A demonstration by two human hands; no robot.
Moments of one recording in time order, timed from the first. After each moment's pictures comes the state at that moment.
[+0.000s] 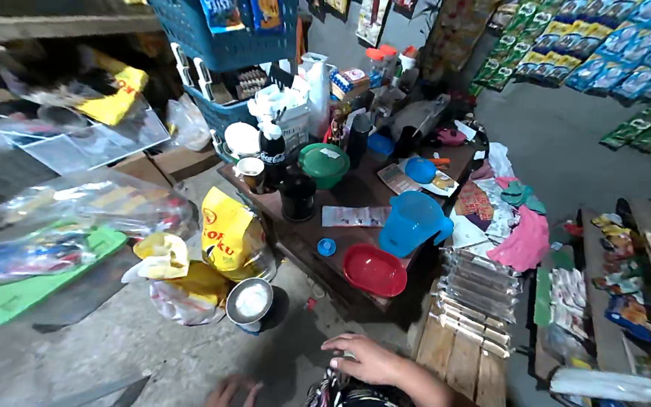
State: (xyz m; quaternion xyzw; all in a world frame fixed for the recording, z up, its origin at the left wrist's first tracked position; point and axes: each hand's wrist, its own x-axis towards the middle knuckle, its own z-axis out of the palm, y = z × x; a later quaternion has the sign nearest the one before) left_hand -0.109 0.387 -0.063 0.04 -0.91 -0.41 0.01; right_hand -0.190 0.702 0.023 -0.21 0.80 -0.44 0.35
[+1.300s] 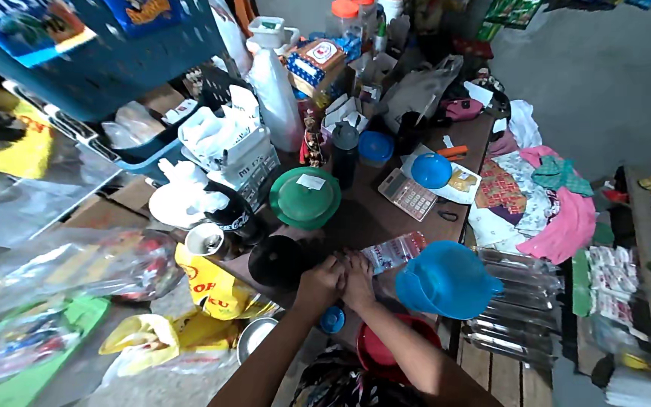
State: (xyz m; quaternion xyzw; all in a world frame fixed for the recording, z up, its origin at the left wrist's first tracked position) left_hand -0.523 0.581 -0.004 -0.34 -0.90 -0.26 0.03; right_hand -0.488 0.704 -0.035 0.09 0.95 -0.30 0.06
